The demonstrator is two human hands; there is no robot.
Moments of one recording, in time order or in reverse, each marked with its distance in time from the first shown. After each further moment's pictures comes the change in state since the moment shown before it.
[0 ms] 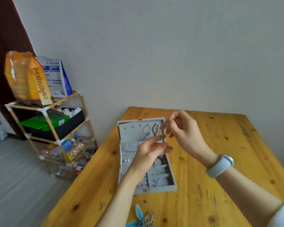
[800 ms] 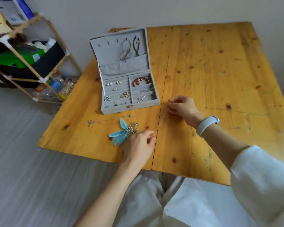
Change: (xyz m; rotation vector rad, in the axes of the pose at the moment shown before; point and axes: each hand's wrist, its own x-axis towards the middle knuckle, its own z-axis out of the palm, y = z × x) left_hand -0.139 -0.144 0.054 0.982 0.132 -0.154; right_hand -0.142 0.156 -0.023 0.189 0.045 0.857
